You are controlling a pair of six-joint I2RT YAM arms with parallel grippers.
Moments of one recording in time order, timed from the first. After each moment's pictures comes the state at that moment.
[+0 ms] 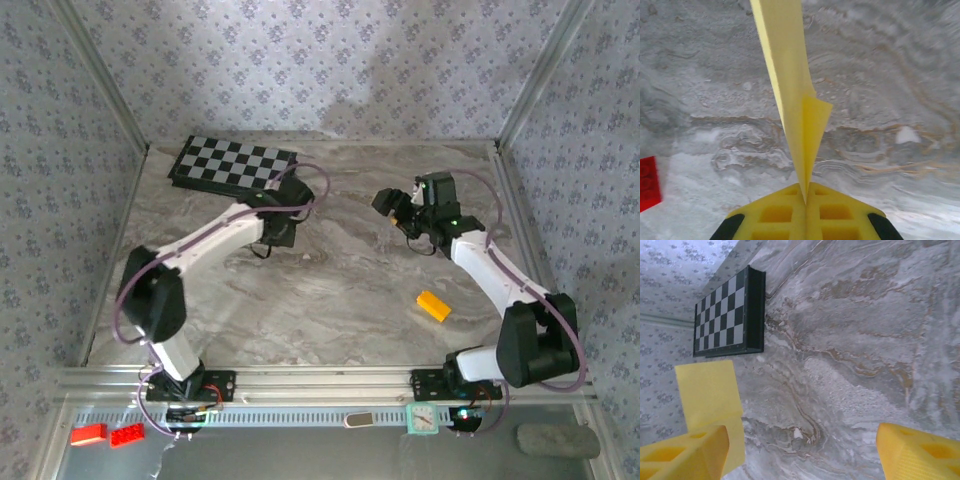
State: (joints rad) left arm -0.72 1.76 1.47 -1.04 -0.43 -0.51; right arm 0.23 1.34 0.96 -0.28 -0.34 0.81
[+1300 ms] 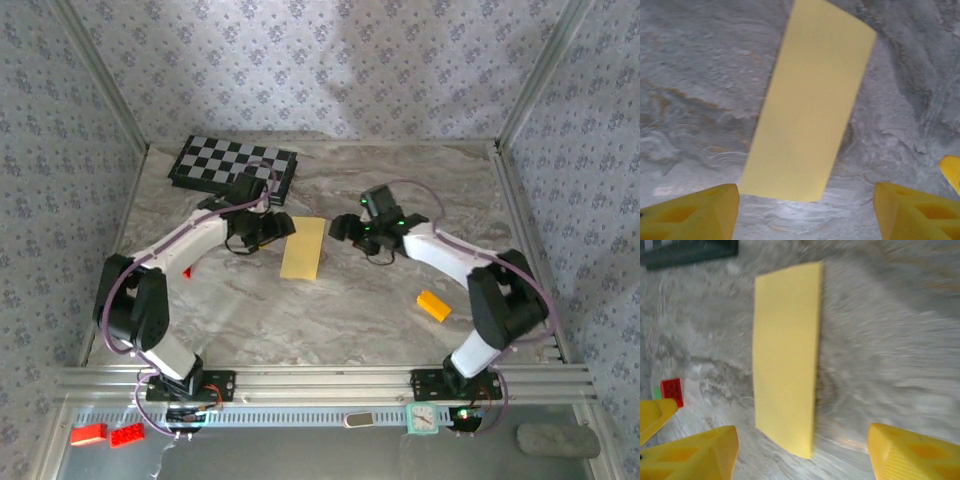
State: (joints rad) left arm -0.43 1.58 1.15 -0.65 0.26 -0.76; right arm 0.56 1.66 1.08 -0.29 -0.29 0.82
